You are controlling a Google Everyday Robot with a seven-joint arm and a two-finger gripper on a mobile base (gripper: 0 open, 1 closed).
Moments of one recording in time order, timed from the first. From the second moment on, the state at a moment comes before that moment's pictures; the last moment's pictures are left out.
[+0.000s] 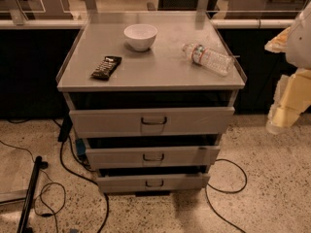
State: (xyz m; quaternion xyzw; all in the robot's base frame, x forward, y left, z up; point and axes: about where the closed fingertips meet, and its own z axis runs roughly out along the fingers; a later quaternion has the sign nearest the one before) arm 0.438 -0.217 0.976 -0.60 0.78 -0.03 0.16
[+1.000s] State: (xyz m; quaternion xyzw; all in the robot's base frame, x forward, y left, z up) arm 0.416 -0.209 0.936 -0.61 0.77 0.02 0.19
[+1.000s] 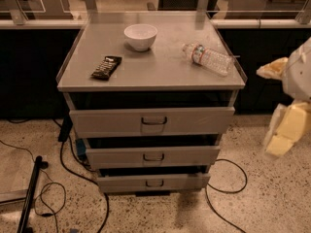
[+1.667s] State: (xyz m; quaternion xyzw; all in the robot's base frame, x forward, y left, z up) arm 0.412 -0.183 0.875 -0.63 0.73 0.03 0.27
